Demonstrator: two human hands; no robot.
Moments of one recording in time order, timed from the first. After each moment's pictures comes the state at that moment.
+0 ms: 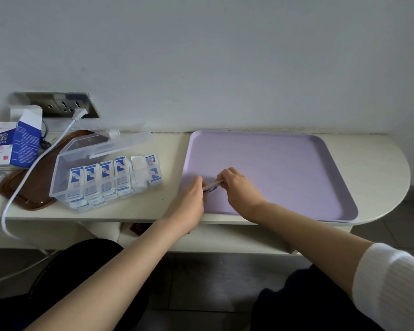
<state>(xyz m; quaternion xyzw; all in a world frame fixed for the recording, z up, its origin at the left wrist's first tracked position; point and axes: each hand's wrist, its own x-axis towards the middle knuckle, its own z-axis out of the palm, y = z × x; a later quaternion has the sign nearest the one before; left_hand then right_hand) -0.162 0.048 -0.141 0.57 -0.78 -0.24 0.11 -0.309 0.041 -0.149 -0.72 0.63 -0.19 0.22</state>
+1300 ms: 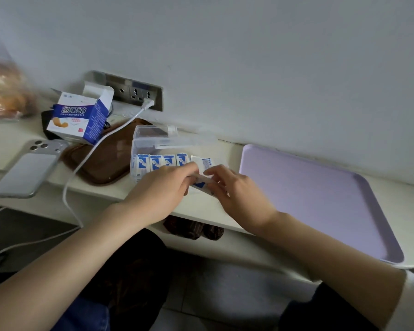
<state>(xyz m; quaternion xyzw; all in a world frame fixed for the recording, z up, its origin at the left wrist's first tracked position) 0.007 0.056 -0.073 0.55 -0.80 -0.15 0.17 -0.168 0.059 -0.077 -0.83 0.49 -0.24 0.13</state>
